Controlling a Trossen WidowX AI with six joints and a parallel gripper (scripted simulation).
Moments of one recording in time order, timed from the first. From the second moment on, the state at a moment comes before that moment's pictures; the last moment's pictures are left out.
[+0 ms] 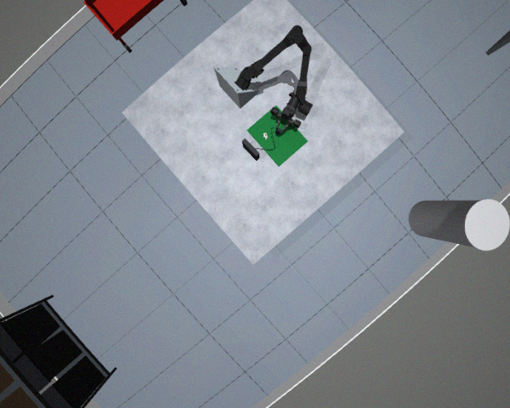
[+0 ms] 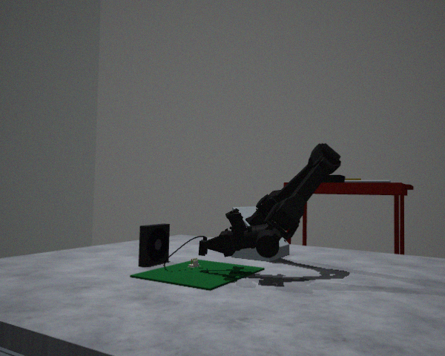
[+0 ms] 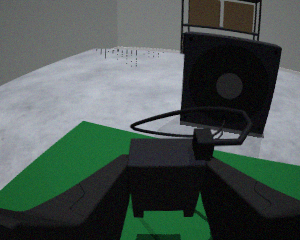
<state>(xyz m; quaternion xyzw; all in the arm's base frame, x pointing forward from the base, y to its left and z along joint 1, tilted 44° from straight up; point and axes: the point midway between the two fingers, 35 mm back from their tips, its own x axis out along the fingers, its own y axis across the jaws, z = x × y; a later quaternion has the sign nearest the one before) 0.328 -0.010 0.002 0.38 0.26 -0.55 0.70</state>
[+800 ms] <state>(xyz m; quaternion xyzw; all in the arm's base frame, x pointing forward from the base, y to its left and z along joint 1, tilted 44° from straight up) 0.328 -0.016 0.009 0.39 0.25 -0.55 0.69</state>
